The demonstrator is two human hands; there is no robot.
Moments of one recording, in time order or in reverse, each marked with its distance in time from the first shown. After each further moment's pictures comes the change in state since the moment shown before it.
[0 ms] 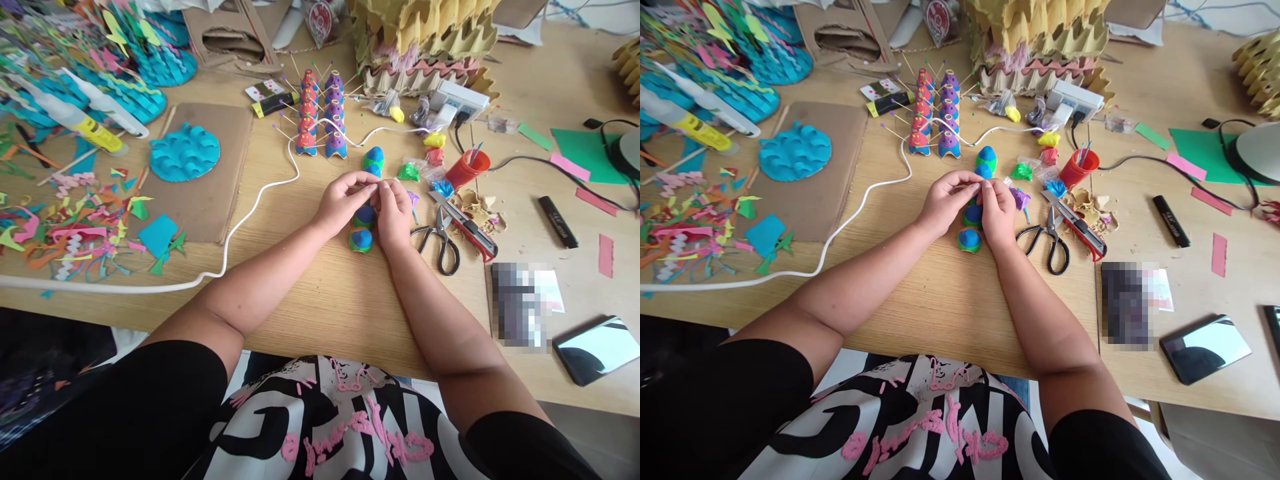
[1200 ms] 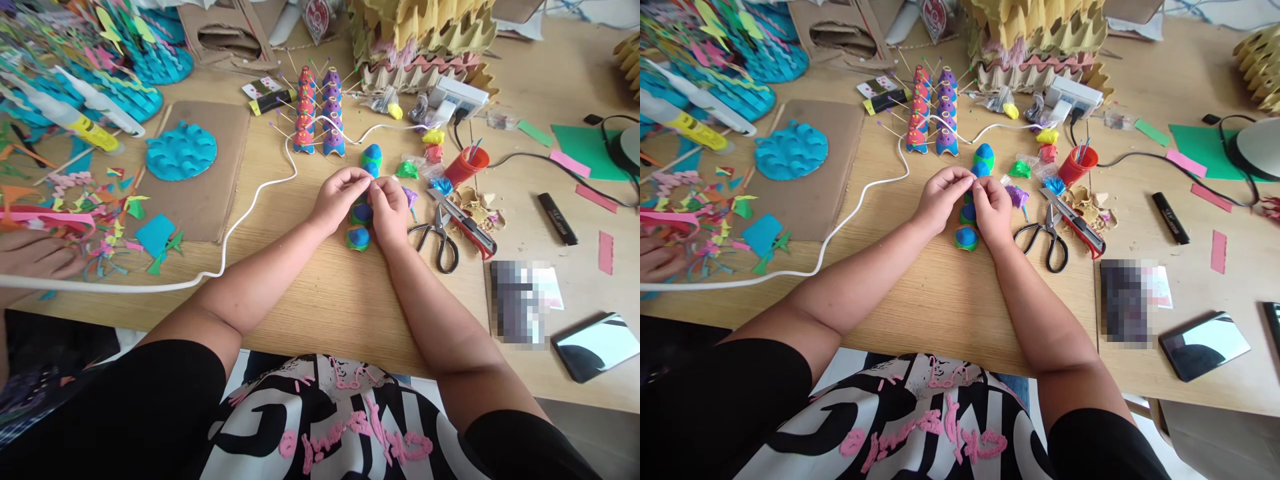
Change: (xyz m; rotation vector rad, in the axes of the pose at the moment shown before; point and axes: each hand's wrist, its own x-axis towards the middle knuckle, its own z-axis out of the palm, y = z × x) left_hand 0.002 0.010 -0.001 0.014 0.081 -0.071; right_hand -0.003 -0.014 -0.001 -0.124 -0.056 0.014
